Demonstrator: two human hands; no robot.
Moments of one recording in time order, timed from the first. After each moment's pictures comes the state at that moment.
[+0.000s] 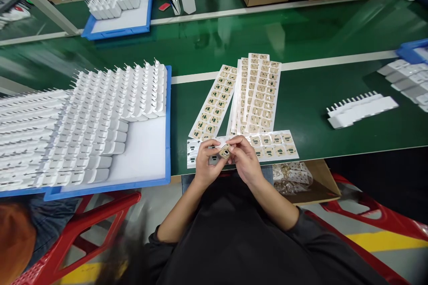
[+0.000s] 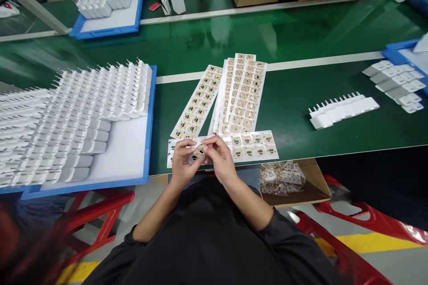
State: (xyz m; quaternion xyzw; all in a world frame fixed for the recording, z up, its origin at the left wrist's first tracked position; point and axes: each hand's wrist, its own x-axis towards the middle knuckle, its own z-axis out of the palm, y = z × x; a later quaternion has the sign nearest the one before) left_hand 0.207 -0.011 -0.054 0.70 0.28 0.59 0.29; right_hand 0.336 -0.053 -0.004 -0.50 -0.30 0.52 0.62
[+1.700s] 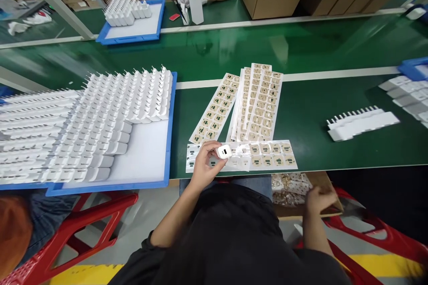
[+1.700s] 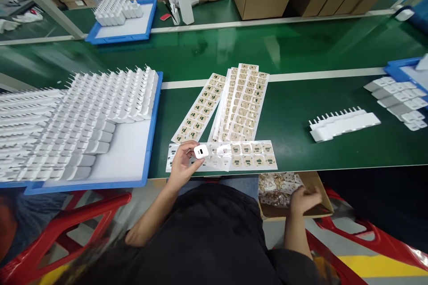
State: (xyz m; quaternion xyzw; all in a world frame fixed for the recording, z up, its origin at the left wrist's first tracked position) left_hand 0.207 -0.008 -0.046 0.63 0.29 0.51 0.51; right_hand 0.567 -0.202 -0.132 -0.85 -0.23 -0.09 0.46
